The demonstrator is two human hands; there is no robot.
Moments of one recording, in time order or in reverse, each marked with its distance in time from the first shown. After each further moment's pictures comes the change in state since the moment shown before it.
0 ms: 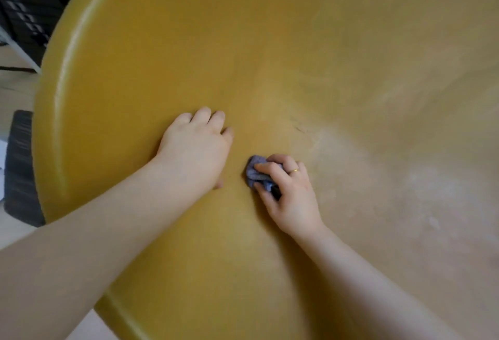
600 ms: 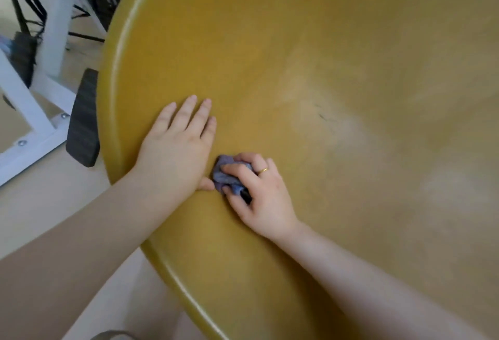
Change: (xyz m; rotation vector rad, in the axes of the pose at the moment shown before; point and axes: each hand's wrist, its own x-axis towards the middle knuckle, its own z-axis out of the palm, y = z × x) left_hand -0.071 0.020 0.026 -0.035 -0.084 -0.285; right_hand -0.027 -0.047 0.006 0.215 -0.174 -0.316
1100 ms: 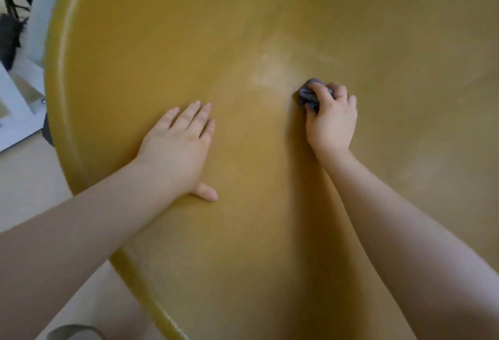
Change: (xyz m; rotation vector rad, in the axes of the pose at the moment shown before) left_hand 0.004 0.052 0.007 -0.033 -0.123 0.017; right_hand 0.039 0.137 -0.084 -0.539 0.288 0.393
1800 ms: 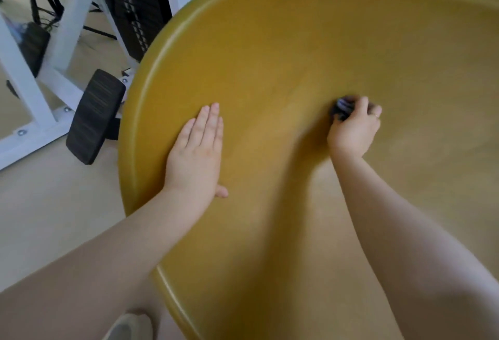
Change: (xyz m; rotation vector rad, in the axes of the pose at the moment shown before) left_hand 0.016 -0.045 -0.015 -0.135 0.159 -0.156; right_hand 0.070 -0.041 -0.020 0.082 0.057 0.455
